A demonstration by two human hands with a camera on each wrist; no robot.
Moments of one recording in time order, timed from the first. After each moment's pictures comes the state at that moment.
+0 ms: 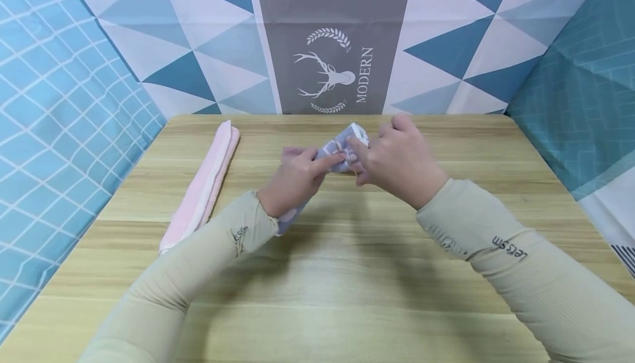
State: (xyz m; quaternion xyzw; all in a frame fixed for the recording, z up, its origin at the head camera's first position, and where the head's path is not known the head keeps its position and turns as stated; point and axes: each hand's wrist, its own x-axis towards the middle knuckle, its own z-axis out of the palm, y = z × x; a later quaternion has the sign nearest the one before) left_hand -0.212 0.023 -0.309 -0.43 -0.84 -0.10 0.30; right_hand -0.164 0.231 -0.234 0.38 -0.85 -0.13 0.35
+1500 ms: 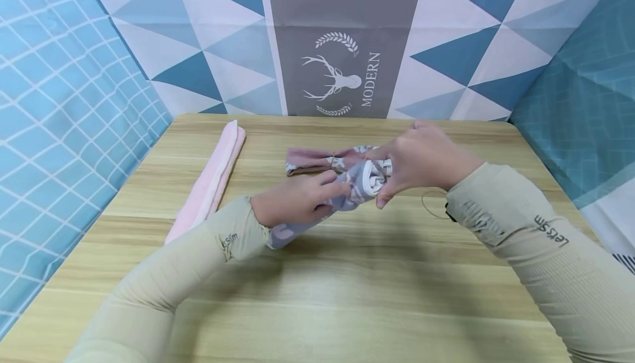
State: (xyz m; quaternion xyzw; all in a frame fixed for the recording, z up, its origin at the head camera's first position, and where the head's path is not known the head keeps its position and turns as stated) left_hand -0.201 0.007 -0.301 -0.64 -0.73 -0.17 0.18; right_hand -0.172 0.251 -0.212 0.36 -0.93 -0.02 0.08
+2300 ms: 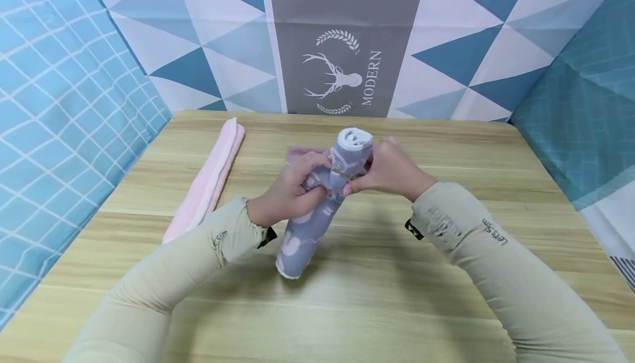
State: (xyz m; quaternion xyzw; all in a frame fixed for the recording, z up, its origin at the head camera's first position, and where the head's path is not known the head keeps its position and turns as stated) left_hand -0.199 0.009 -0.301 -0.58 -0.64 -0.44 0.23; right_hand -0.190 0.224 -0.266 0.36 -0.82 0.46 0.03
